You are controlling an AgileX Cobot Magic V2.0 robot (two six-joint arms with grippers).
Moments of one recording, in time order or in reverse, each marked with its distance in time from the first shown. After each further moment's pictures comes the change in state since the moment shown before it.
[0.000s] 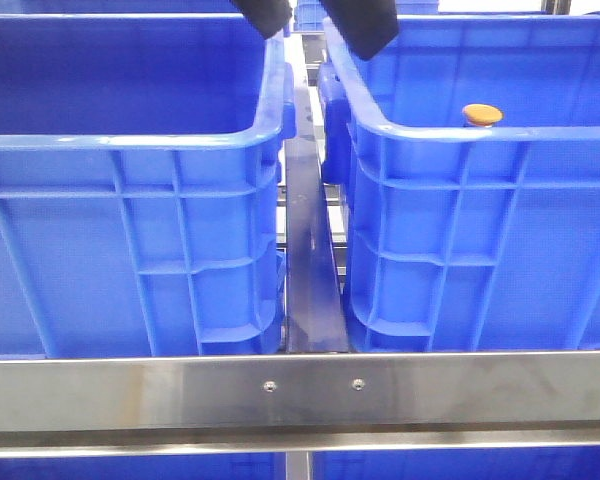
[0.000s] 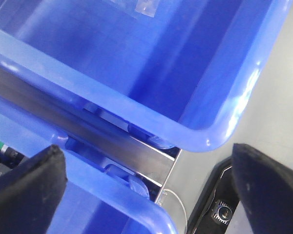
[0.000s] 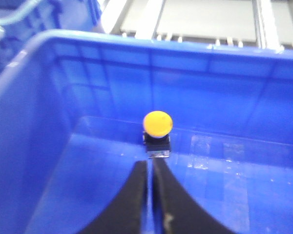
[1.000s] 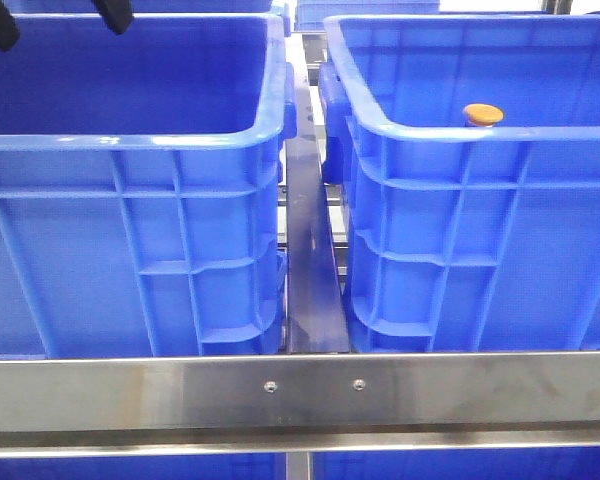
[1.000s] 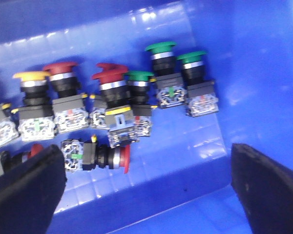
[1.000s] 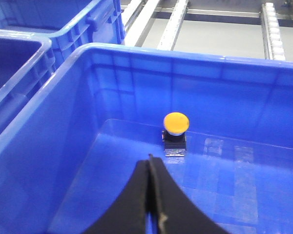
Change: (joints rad) left arm 0.446 -0.060 0.044 0.021 0.095 -0.385; right arm 0.000 -0.184 0.105 0.000 0.049 -0.002
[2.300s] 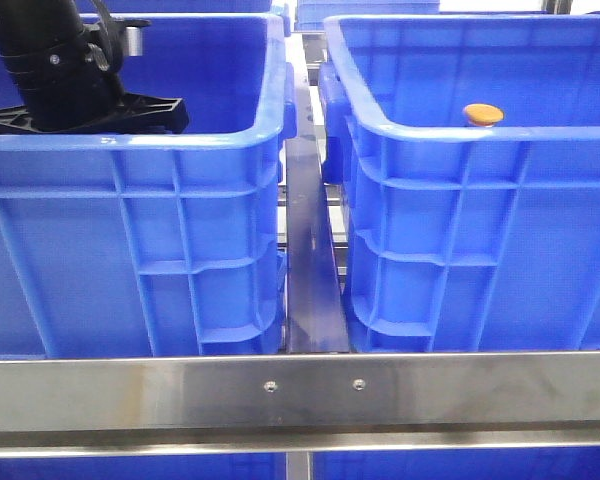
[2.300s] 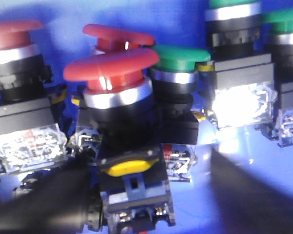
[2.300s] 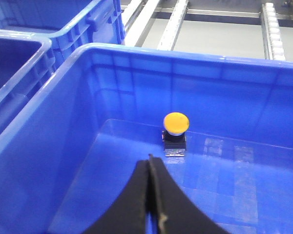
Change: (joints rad) left arm 0.003 0.350 0.003 0.010 -0.118 -0.005; right arm 0.000 0.000 0.000 0.000 0.000 0.000
